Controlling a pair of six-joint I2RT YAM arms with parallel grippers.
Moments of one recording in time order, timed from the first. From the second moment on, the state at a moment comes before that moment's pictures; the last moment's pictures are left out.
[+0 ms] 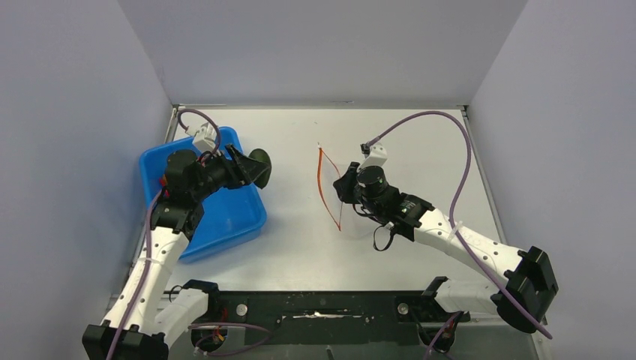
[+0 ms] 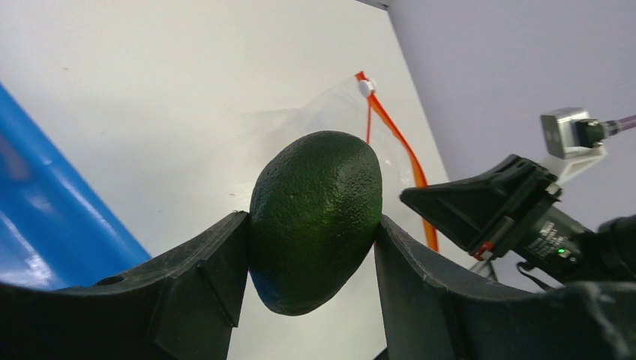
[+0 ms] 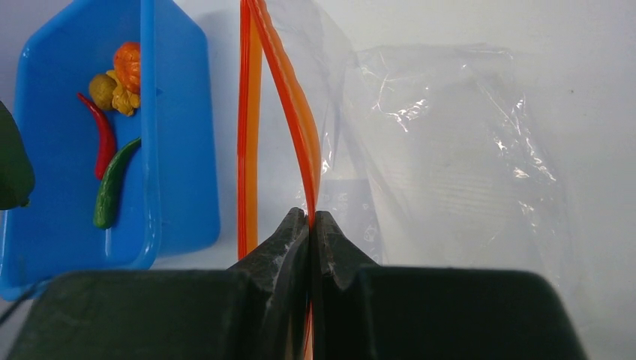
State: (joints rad) left arm -0.17 0.92 0.87 -0.23 0.42 -0.61; right arm 0.81 1.20 0.89 -0.18 0.30 0.69
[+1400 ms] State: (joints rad) left arm -0.53 1.21 0.70 0.41 0.48 -1.03; right arm 0.84 1.20 0.91 -0.04 0.27 0.69
